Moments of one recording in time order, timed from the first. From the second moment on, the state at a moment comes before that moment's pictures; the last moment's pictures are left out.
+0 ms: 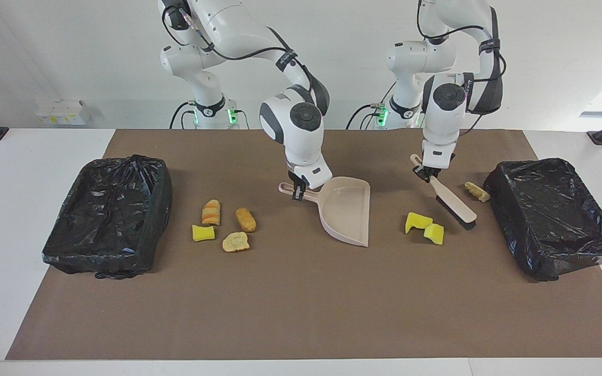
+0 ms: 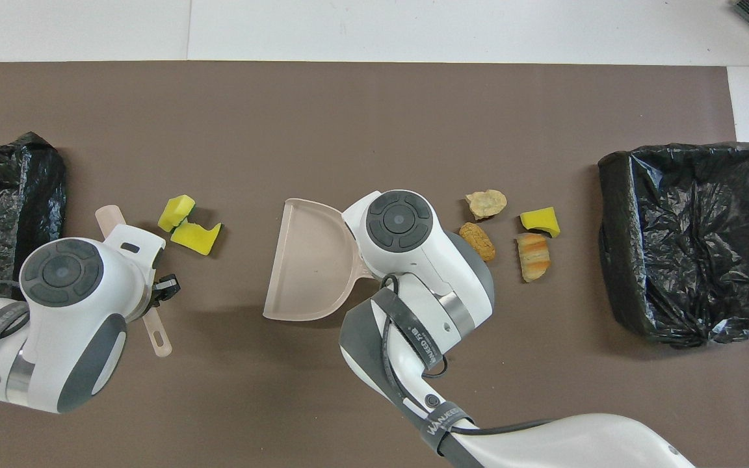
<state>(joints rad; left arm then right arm) -0.06 -0.13 -0.18 -2.33 0.22 2.06 -0.72 0.49 0.37 0.12 -1.75 -0.02 2.03 -0.76</state>
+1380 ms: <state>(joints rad) 0.04 -0.35 -0.16 -2.63 0.56 1.95 -0.45 0.48 0.37 0.12 -1.75 -0.03 2.03 -0.78</state>
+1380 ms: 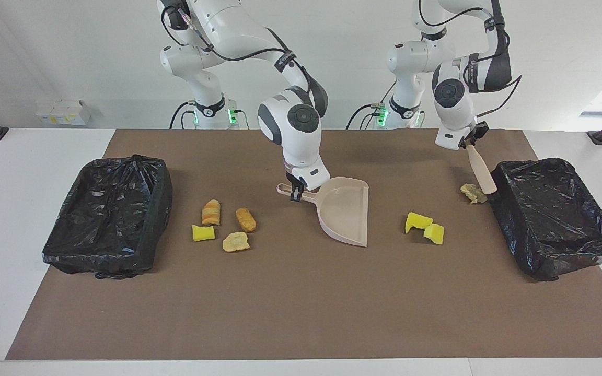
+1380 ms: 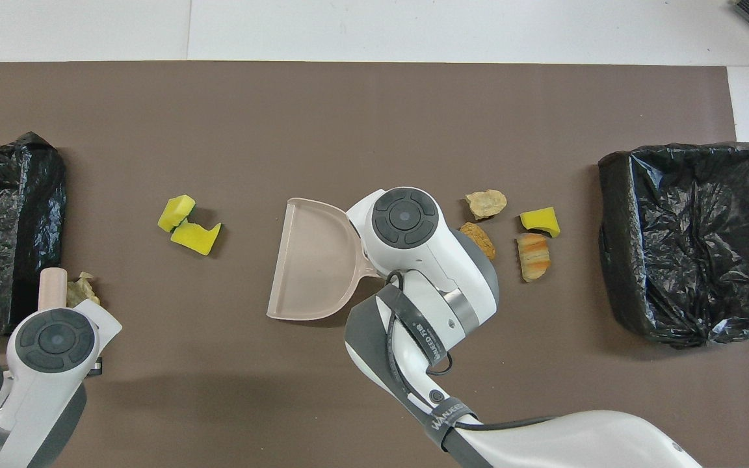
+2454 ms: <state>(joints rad) 0.04 -0.25 -0.16 -2.63 0.31 2.24 -0.53 0.45 0.37 0.12 -1.75 -0.03 2.03 -0.83</state>
